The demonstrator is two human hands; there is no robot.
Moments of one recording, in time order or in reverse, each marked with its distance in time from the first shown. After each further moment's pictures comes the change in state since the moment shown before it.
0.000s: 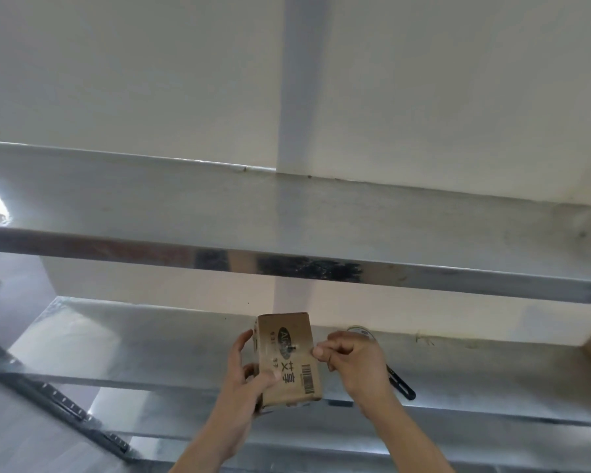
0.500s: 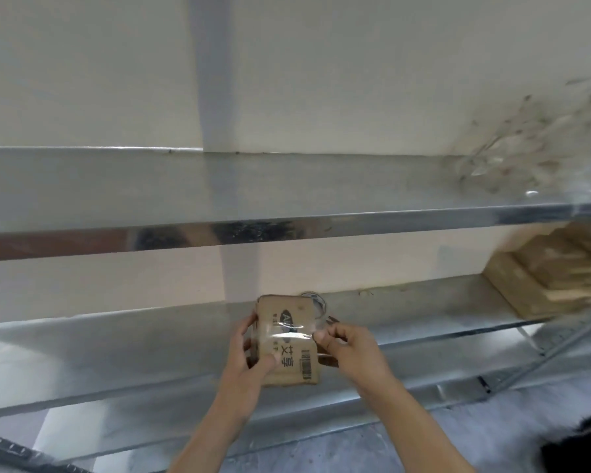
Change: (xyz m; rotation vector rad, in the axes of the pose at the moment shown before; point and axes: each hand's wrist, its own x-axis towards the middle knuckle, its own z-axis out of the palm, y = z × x) left_hand -0.038 -0.002 0.049 0.247 -0.161 0.131; right_hand -0.076 0.011 -0.047 0.067 0.100 0.193
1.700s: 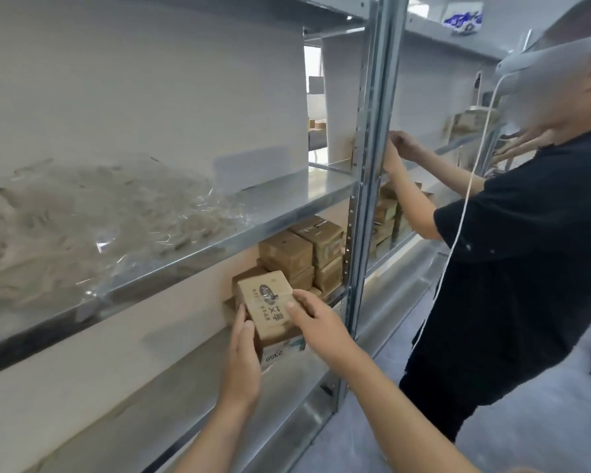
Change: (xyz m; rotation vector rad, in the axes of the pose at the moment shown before) left_hand 0.049 0.051 0.622 -0.020 -0.482 0.202; right_hand -0.035 0.033 -0.567 0.000 0.540 -0.154
